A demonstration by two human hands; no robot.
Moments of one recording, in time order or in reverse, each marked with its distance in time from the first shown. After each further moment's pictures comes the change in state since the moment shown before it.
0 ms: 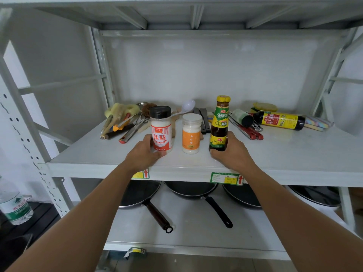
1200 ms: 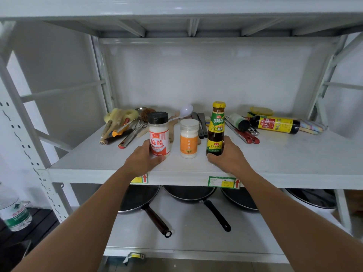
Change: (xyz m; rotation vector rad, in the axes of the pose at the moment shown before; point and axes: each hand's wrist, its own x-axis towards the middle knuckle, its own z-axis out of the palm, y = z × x) left_hand -0.002 0.000 -0.001 0.015 -0.015 0.015; right_hand 0.004 0.003 0.001 0.023 -0.016 0.001
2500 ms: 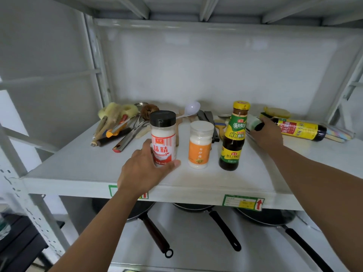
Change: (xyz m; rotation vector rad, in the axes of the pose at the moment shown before) left_hand 0.001 -0.003 0.015 0.116 0.226 -0.009; right_hand 0.157 0.082 -0.038 -0.235 0.370 0.121
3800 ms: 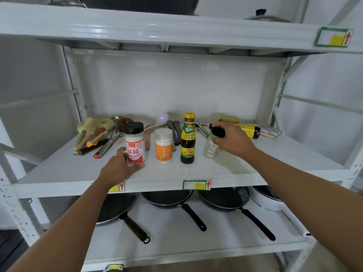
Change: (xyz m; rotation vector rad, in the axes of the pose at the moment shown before) left_hand -0.009 0.009 -0.023 -0.137 -0.191 -0.042; right_hand -0.109 -0.041 -0.146 -0.066 -0.175 -0.335
